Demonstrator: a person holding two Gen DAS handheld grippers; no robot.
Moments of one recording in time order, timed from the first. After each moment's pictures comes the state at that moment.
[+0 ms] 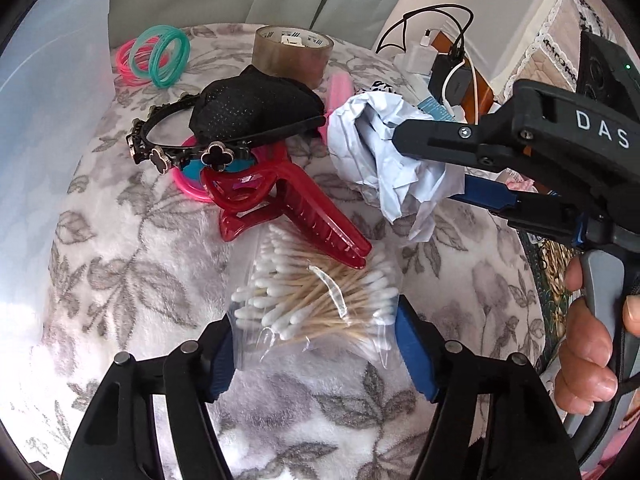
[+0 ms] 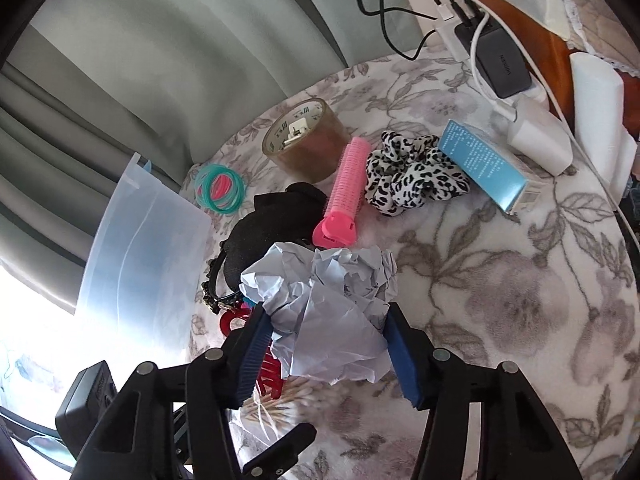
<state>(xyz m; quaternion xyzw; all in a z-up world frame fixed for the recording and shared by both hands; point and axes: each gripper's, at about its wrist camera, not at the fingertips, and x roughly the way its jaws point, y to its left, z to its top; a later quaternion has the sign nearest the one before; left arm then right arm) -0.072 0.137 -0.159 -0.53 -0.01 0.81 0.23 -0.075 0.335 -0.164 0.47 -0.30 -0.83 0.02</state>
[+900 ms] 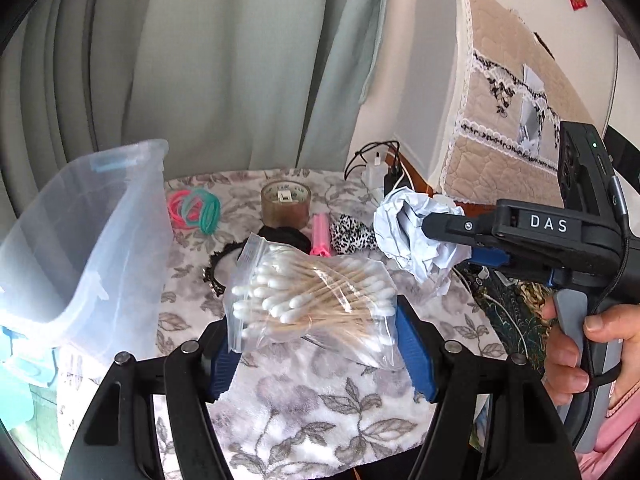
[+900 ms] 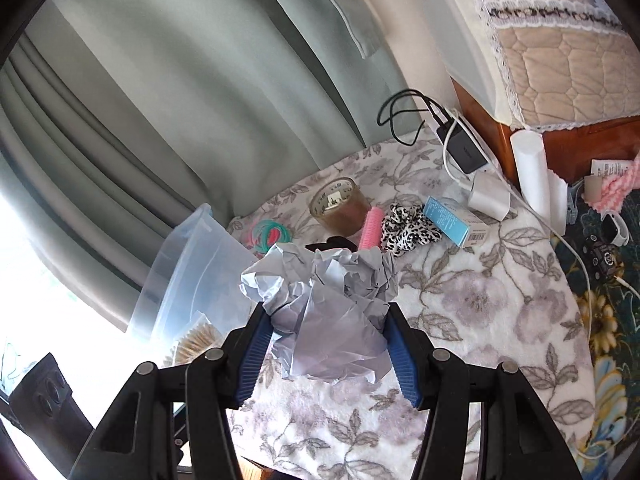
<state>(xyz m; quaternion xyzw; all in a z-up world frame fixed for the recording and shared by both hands) 0.003 0.104 -0.040 -0.34 0.02 0.91 0.23 0.011 0.327 -0.063 0.36 -0.29 -0.89 0.01</state>
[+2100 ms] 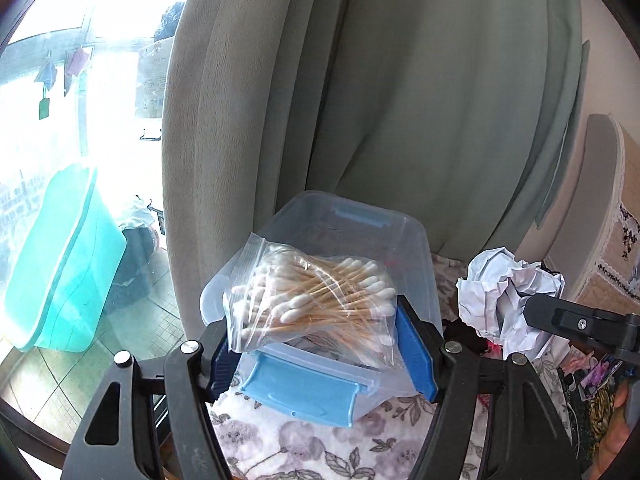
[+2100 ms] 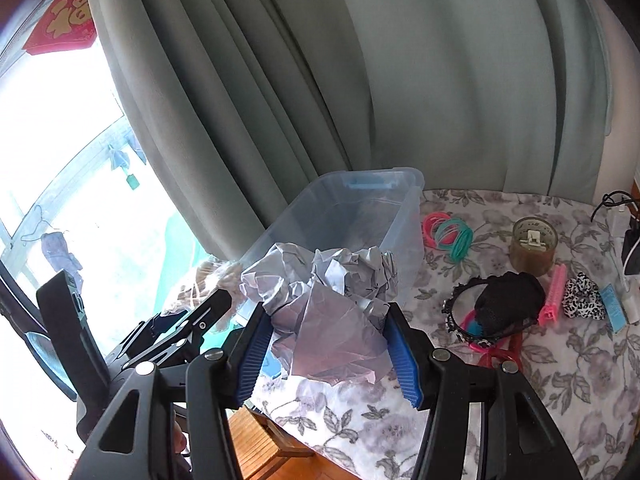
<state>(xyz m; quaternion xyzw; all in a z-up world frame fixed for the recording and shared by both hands) -0.008 -0.119 -0.006 -0.27 -0.09 0.96 -0.02 -0.052 0.104 -0.007 0.37 -0.13 -0.90 0.19</state>
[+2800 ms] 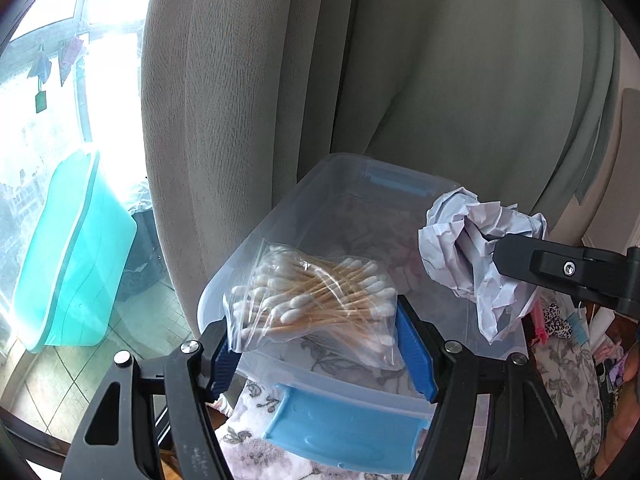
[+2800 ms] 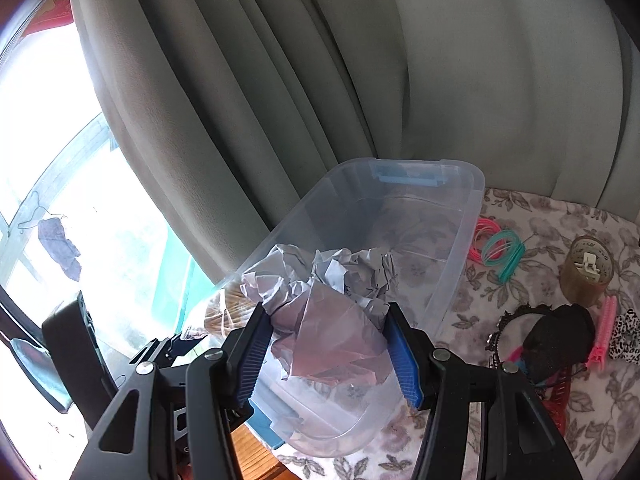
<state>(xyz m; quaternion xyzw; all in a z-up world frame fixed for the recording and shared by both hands) -0.035 -0.159 -0.041 -0.33 -0.07 0.94 -0.05 -0.127 0.059 -0.032 0.39 -0.11 -0.89 0.22</state>
